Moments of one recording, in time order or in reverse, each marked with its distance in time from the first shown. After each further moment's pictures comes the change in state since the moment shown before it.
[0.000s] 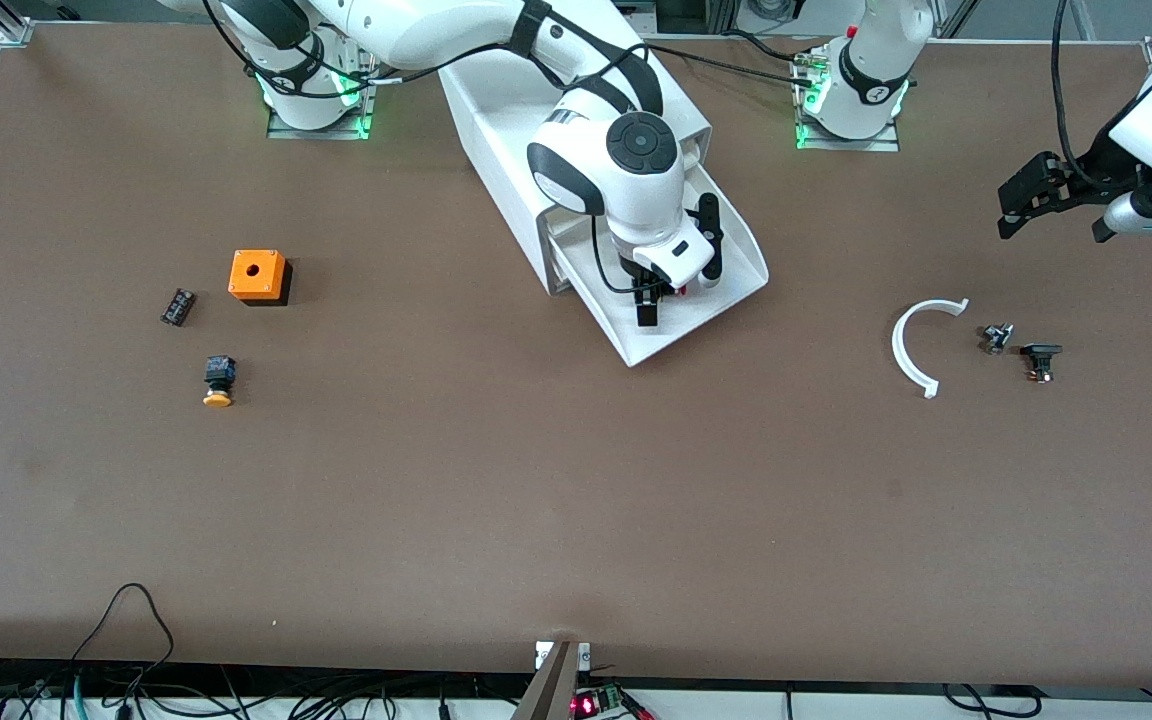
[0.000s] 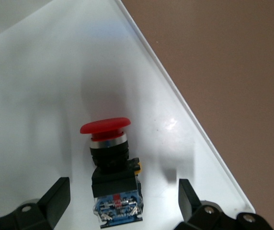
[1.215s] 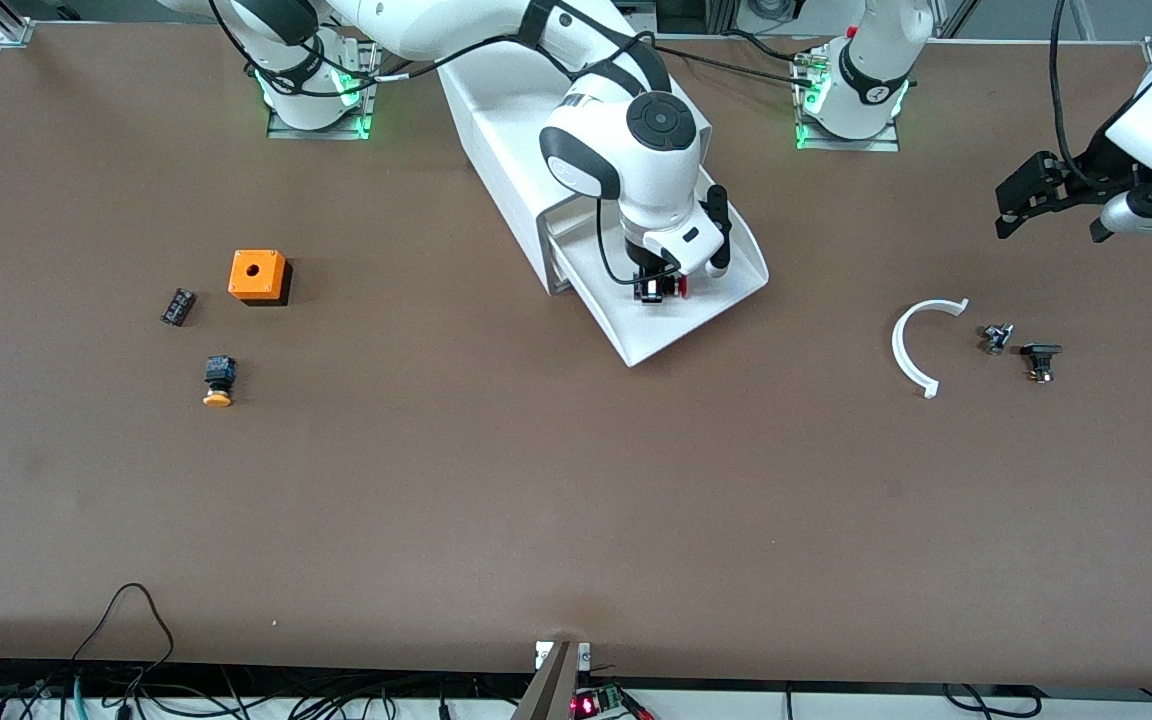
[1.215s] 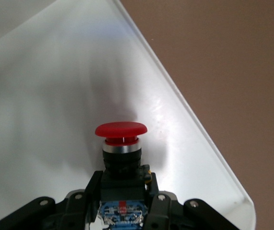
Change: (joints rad) left arm -0.003 0.000 0.000 0.000 0.000 0.000 0.000; right arm 0.031 -0.006 -0.002 0.019 -0.068 -0.022 0.101
